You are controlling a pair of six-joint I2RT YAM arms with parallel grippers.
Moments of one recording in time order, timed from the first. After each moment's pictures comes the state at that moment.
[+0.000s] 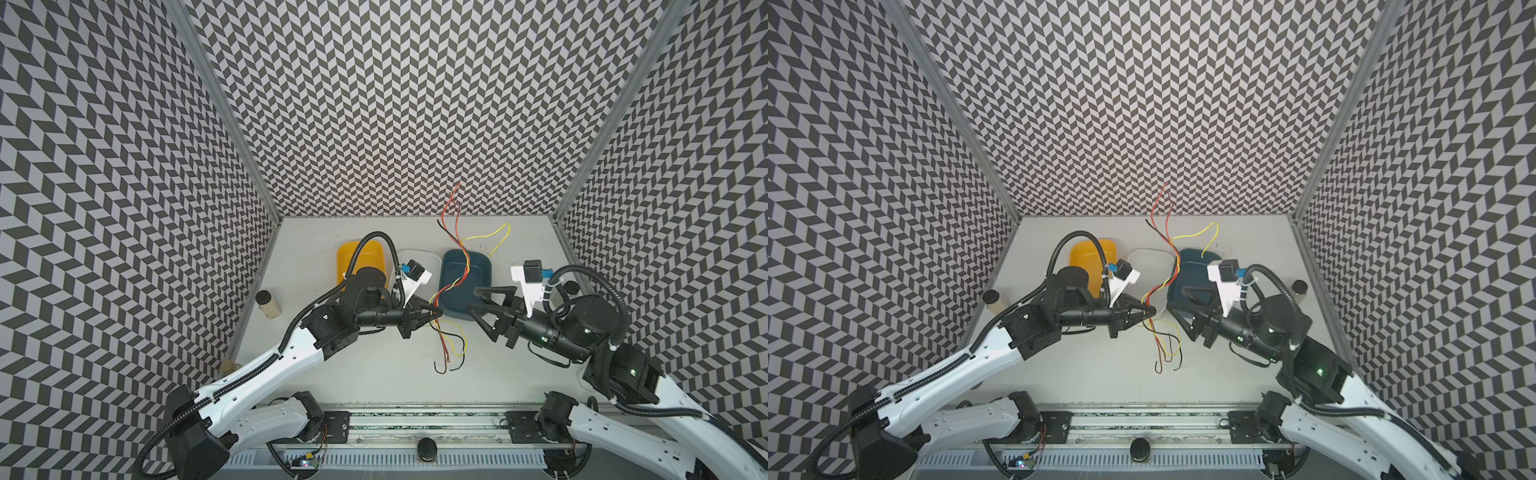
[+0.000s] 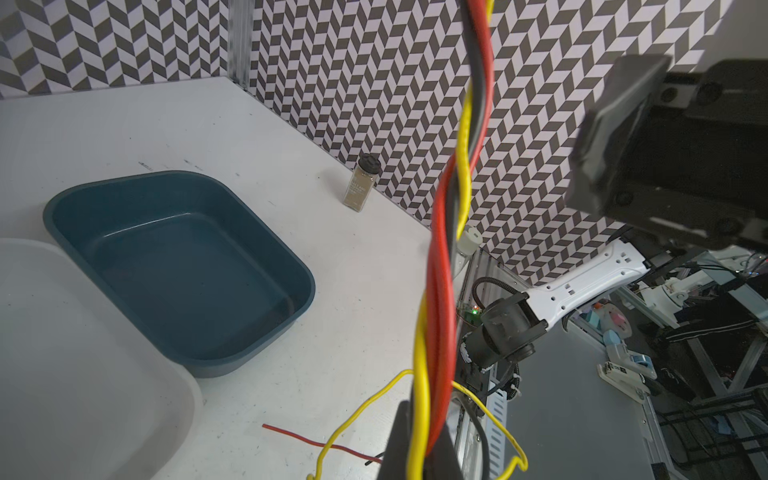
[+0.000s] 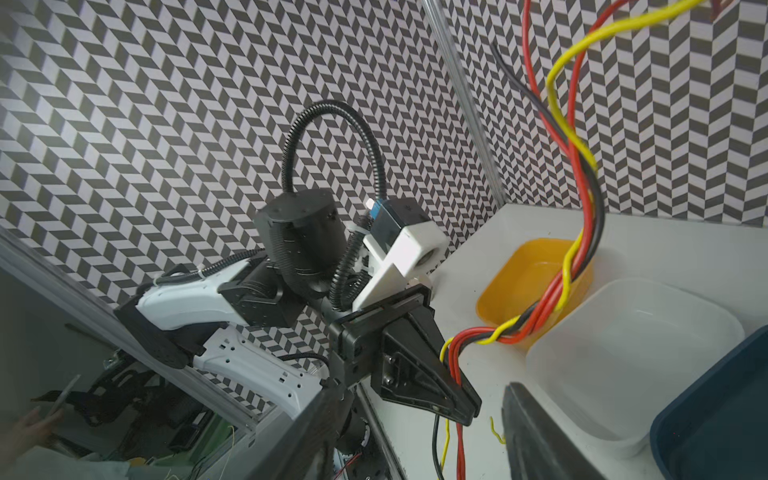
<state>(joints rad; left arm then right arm) -0.81 1.08 0.95 -0.16 0.63 -0.27 0.83 0.70 0.92 -0.19 -0.17 0.51</state>
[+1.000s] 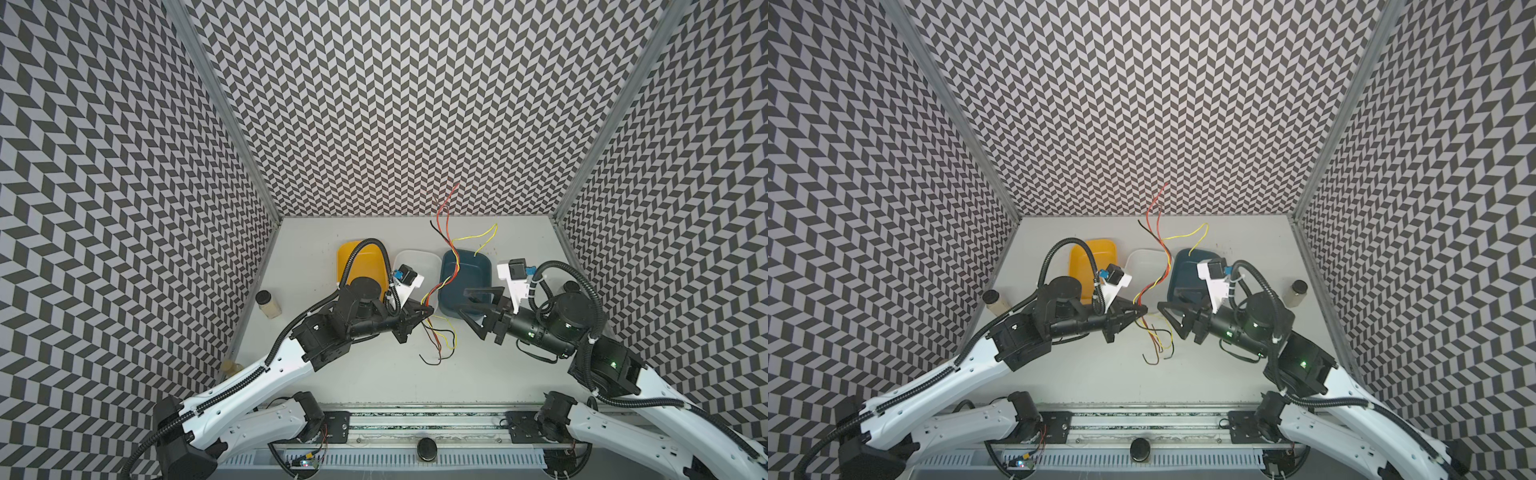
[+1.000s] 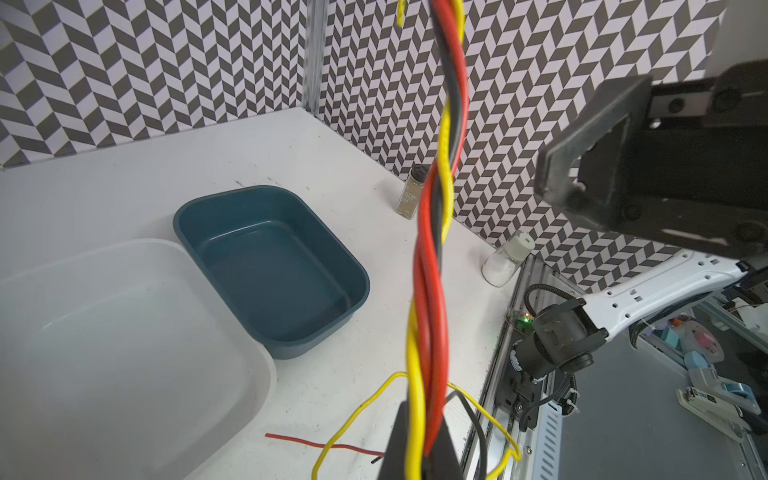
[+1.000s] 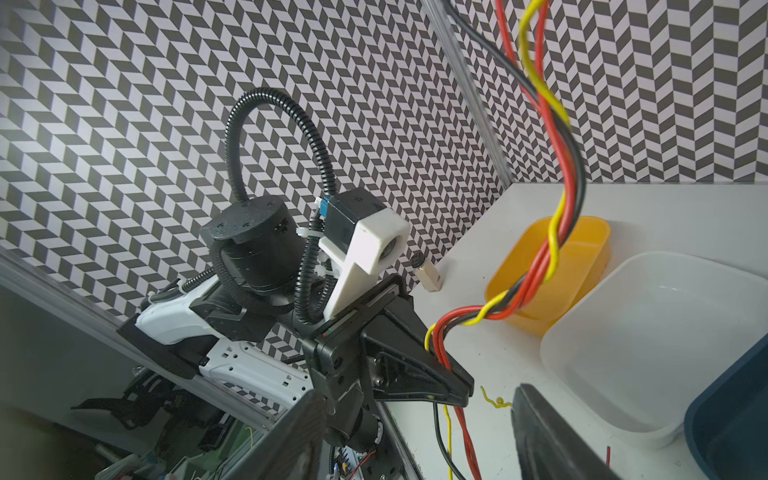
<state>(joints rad) -0.85 0.99 0.91 -0.22 0.41 -0.22 0.83 0.72 0.88 -0.13 -0.20 0.61</state>
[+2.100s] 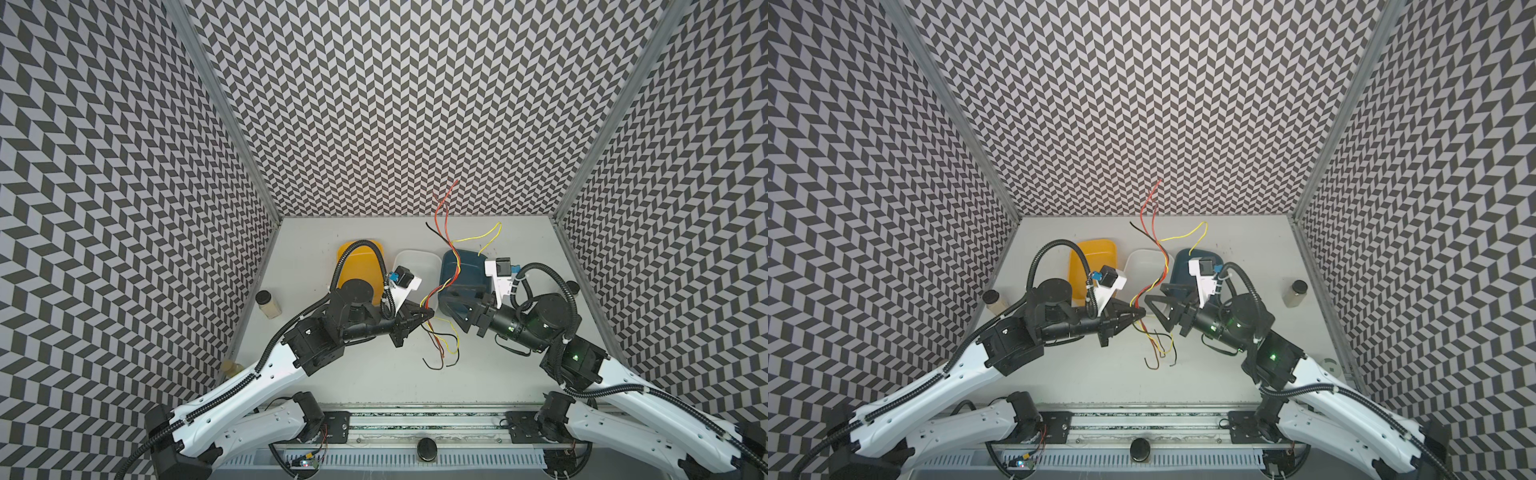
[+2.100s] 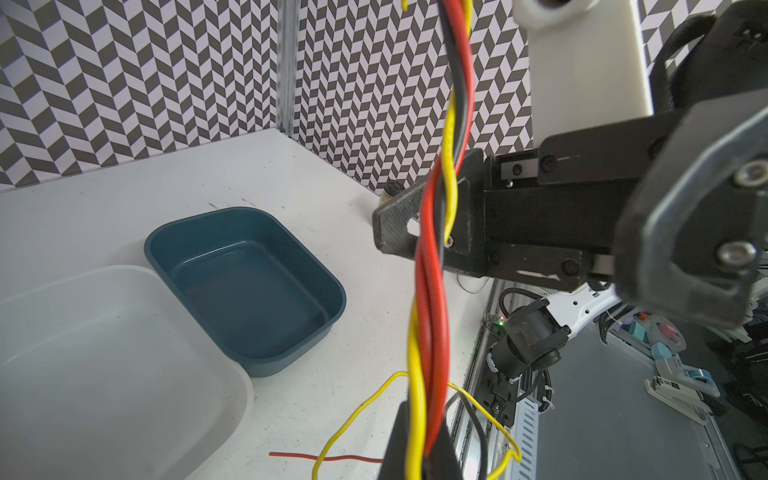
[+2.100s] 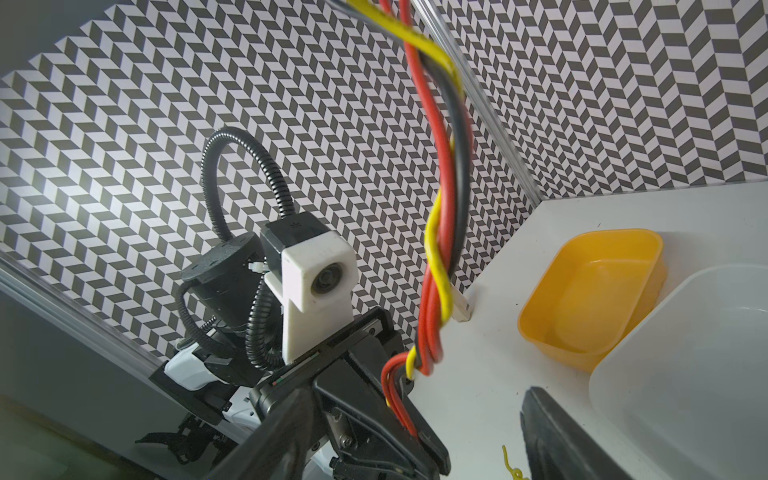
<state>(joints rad) -0.85 0.94 0.91 -0.20 0.47 -0.22 0.83 0.80 0.73 0.24 -0.19 0.76</state>
